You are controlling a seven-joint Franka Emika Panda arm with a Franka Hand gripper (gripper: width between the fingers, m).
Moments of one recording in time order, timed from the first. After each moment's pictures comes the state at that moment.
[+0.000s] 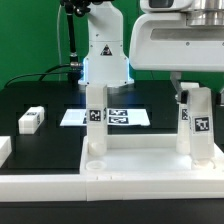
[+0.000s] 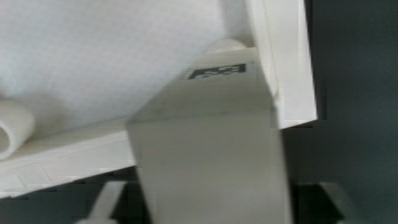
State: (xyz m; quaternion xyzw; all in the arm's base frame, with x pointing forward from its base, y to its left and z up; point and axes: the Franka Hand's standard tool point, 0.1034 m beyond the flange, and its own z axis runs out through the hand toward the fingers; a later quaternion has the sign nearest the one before) arm 0.644 0.100 0.126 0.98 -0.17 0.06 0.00
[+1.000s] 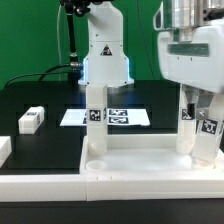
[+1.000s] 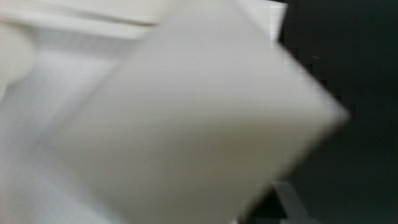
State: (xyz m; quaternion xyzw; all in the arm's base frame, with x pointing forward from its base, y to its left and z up) arm 0.650 0.095 0.107 0.73 -0.68 0.03 -0.07
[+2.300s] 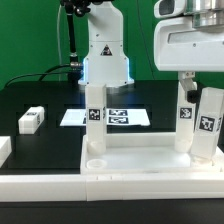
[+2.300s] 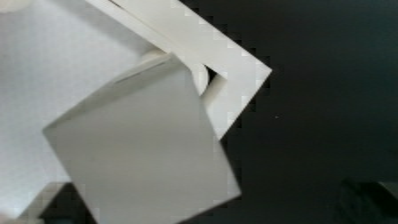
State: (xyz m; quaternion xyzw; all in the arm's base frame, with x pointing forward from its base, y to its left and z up) arm 0.649 0.119 0.123 0.88 -0.46 0.06 -0.05
